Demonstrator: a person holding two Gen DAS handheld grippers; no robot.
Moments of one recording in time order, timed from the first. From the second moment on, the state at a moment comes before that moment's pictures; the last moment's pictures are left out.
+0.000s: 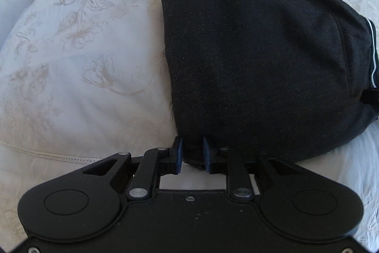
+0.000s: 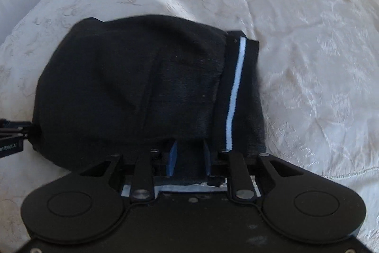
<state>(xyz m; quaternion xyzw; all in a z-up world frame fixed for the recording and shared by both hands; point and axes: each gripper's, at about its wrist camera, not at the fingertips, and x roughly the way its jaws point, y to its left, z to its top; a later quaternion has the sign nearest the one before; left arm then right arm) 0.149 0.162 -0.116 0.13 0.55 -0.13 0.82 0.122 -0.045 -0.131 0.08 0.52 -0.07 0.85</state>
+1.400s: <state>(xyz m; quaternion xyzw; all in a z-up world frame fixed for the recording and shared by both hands) 0.069 0.147 0.041 0.05 0.49 -0.08 0.87 0.045 -0.019 0.019 0.06 0.42 -0.13 0.90</state>
